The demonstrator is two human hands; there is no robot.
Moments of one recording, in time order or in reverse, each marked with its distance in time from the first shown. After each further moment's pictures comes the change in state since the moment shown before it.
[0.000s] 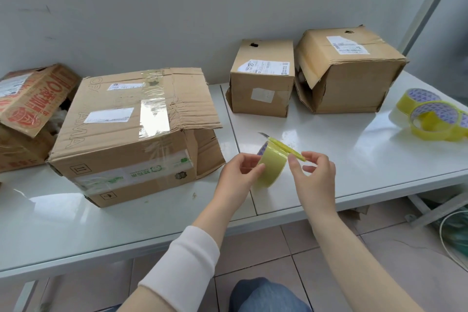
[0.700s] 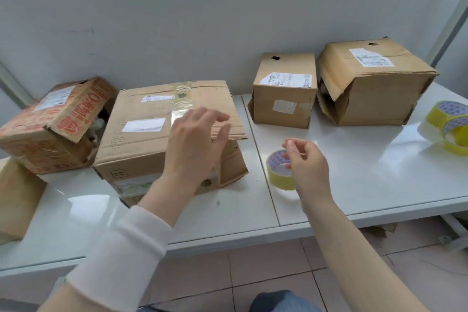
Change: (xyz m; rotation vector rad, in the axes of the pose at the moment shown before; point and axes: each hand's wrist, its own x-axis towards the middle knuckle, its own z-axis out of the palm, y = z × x) left_hand -0.004 0.075 -0.110 0.892 0.472 0.721; right_hand -0.004 -0.061 0.035 0.206 -0.154 -0.012
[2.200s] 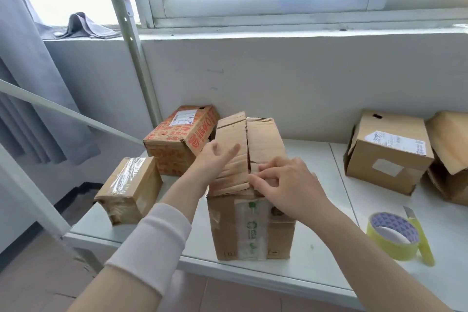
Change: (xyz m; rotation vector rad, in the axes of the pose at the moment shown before) left_hand -0.011 -0.126 -0.141 -0.561 -0.237 -1.019; right_hand -0.086 -0.129 0.149 -0.748 -0.659 -0.582
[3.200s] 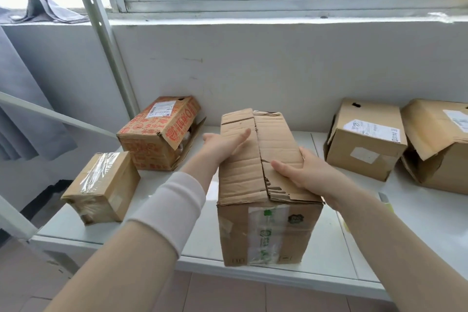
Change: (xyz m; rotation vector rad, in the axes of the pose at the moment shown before) left_hand 0.032 0.028 0.058 0.055 -0.012 -0.138; right_hand 0.009 0.070 -0.026 0.637 -0.094 0.415
